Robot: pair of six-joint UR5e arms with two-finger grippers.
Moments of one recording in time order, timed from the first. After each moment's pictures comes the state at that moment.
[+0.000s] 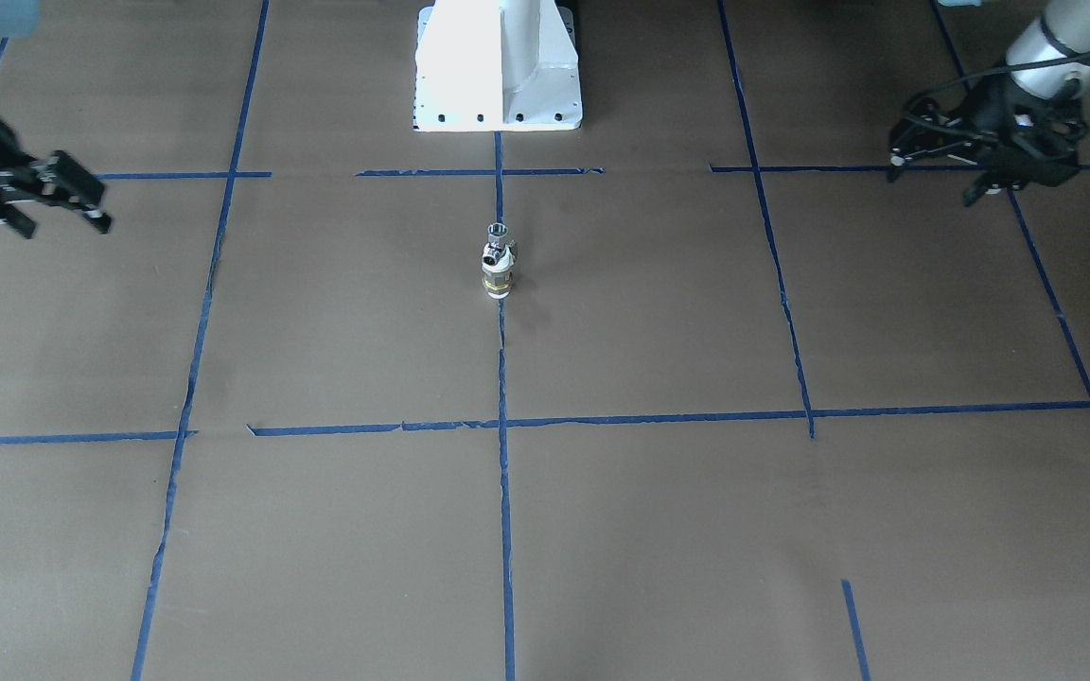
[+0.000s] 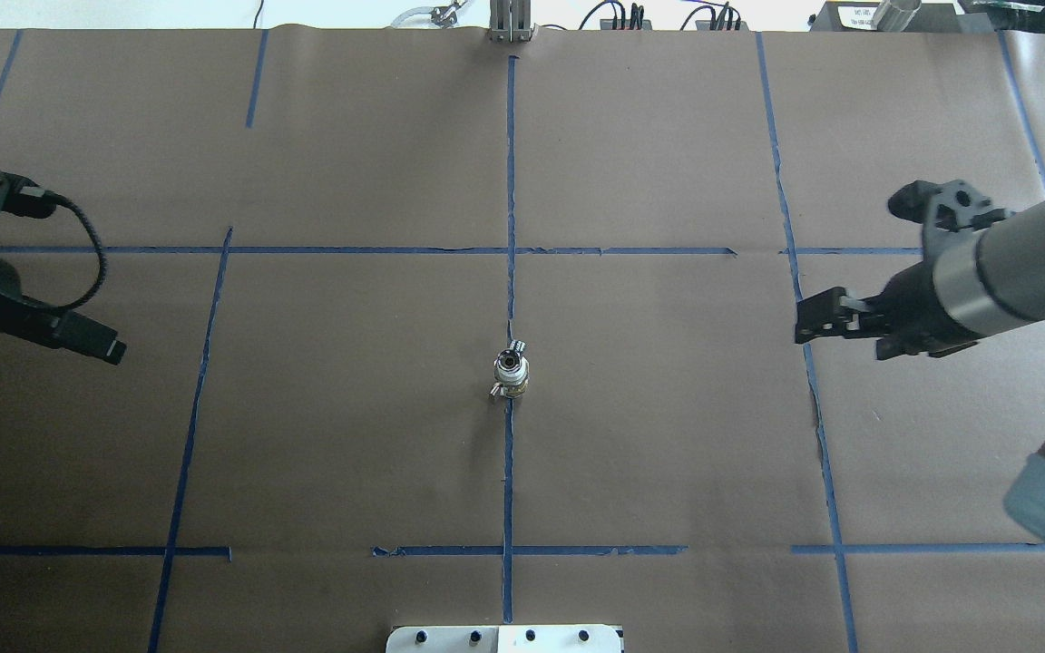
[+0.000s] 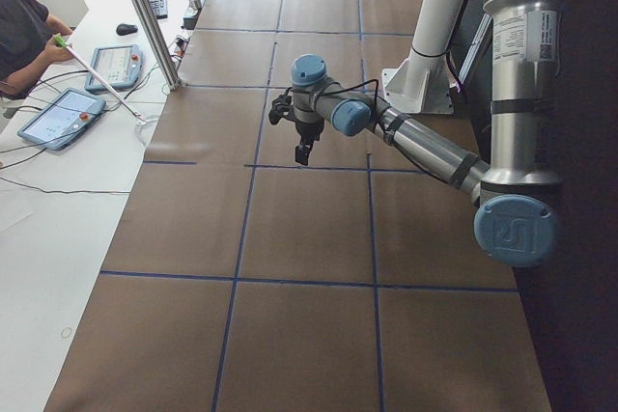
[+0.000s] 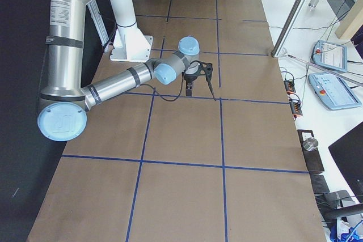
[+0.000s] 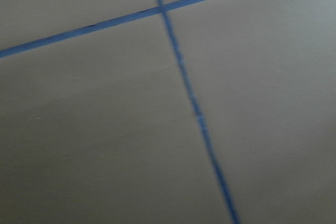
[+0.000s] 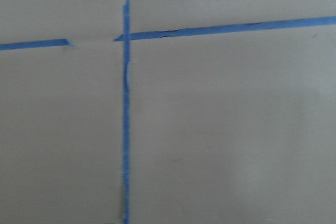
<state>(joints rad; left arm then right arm) -1.11 -1.46 -2.09 -1.66 -2.30 -0.29 1.11 -1.71 2.01 -1.29 2.32 0.74</state>
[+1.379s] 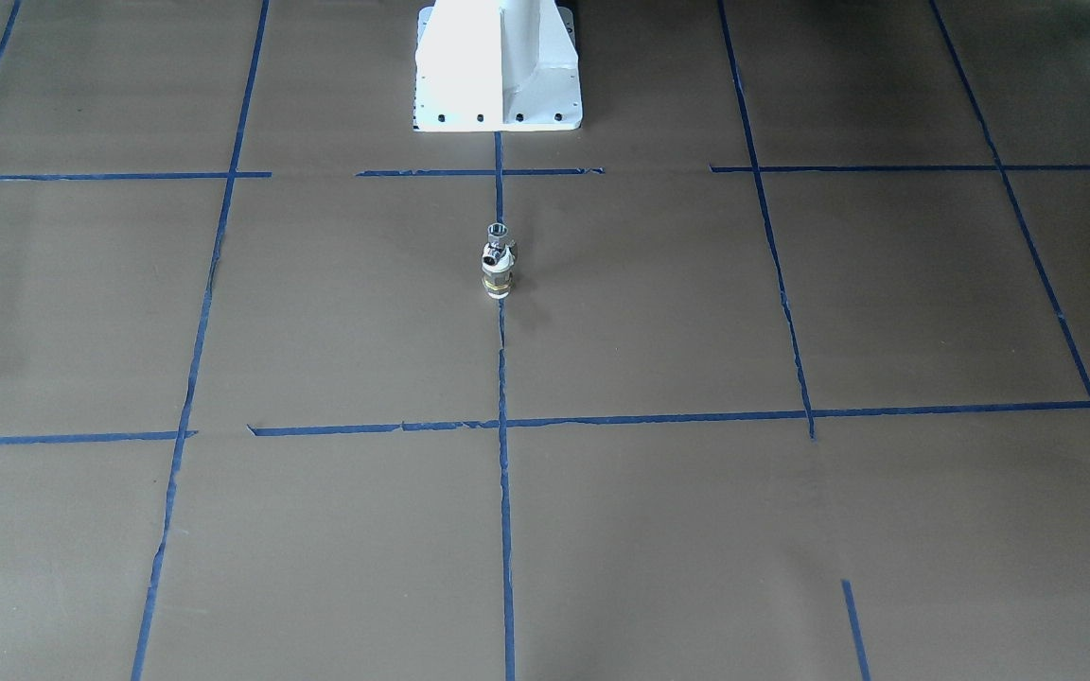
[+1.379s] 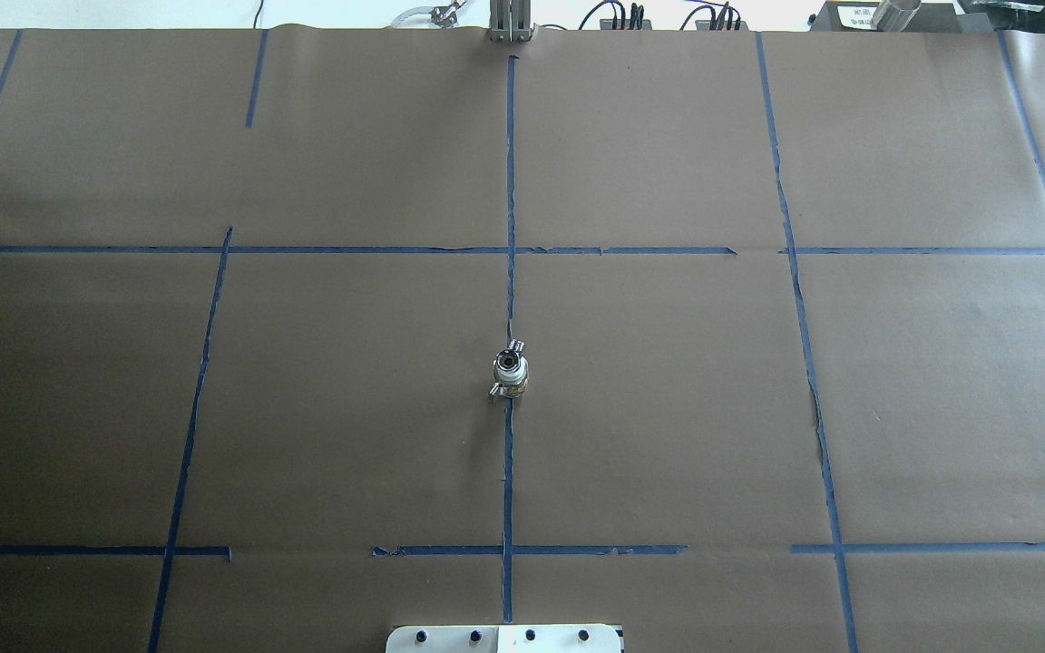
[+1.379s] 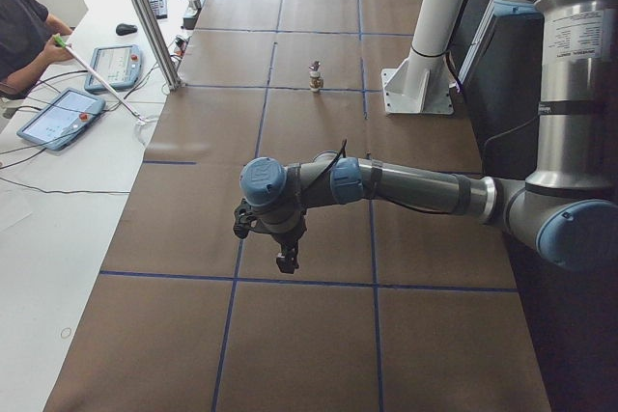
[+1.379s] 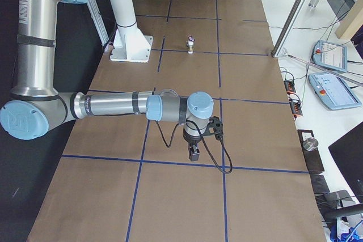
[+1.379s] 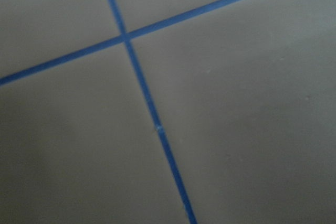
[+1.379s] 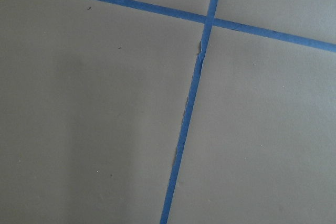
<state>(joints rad) -1.55 -1.50 -1.79 -1.24 -2.42 0.26 1.52 -1.70 1.79 -1.71 2.33 -0.21</state>
